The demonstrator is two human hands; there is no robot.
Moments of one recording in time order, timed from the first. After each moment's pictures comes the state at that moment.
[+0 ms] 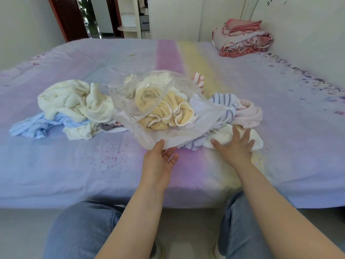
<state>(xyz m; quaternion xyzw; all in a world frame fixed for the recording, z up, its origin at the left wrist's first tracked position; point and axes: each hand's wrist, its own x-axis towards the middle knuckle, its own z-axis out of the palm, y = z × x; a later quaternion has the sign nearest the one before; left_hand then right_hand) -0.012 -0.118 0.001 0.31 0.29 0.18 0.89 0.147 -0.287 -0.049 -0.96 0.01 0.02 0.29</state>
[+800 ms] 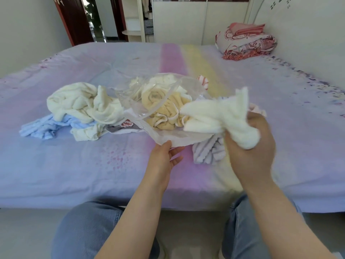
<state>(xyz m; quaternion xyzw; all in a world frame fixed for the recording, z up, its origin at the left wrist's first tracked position) -0.018 -0.111 0.014 0.50 0.25 0.16 0.81 0.019 -0.274 0.070 -0.75 -0.21 -0.28 0.56</state>
